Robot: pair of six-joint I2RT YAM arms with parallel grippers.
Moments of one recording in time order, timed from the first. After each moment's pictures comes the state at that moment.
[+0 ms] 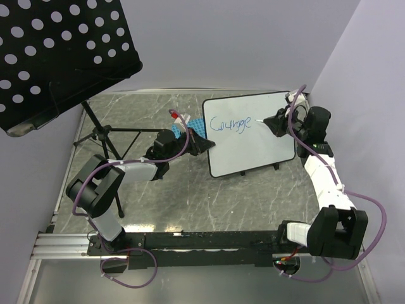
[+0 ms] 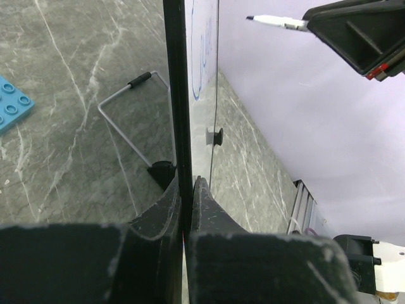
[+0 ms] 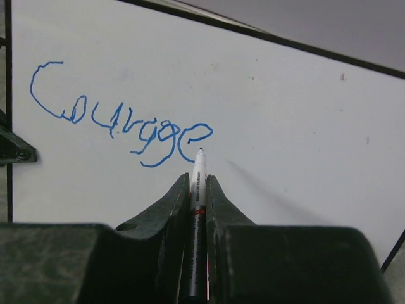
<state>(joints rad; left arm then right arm) -0.62 1.68 0.80 0.83 0.37 -0.74 -0.12 1.21 0.93 0.00 -0.70 -0.10</state>
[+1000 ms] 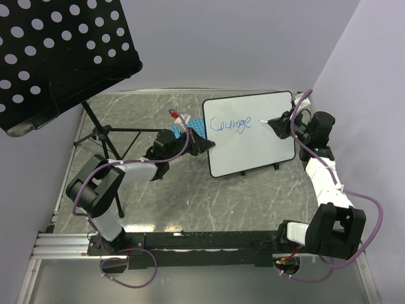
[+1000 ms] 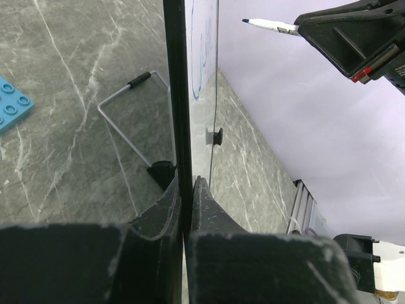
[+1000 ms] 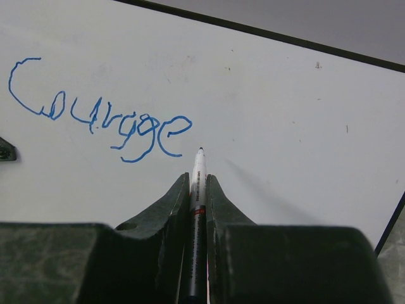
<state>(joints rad) -0.62 1.68 0.80 0.83 0.38 -0.74 -0.19 1.21 0.86 0.12 -0.75 -0.08</state>
